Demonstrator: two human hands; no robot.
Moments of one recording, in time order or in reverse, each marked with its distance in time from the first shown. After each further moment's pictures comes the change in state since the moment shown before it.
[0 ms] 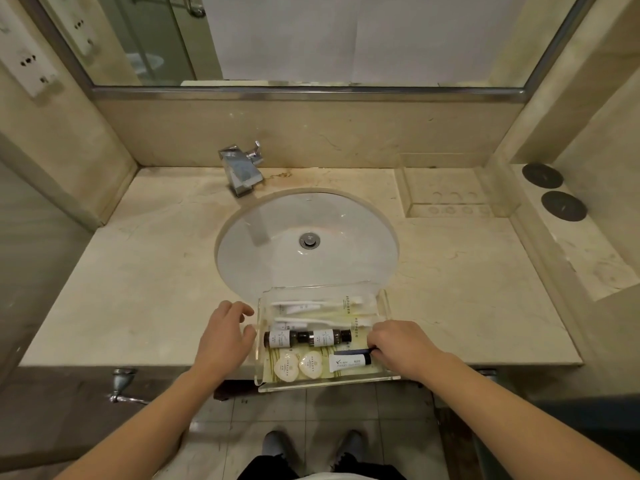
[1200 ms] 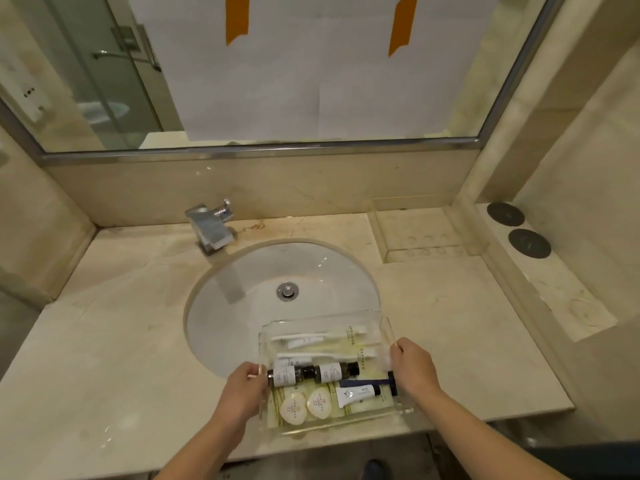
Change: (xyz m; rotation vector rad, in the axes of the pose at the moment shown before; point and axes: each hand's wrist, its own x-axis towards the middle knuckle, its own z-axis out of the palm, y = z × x) left_hand 0.048 0.054 0.027 -0.728 -0.288 -0.509; right_hand 0.035 0.049 -0.006 0.815 0.364 0.818
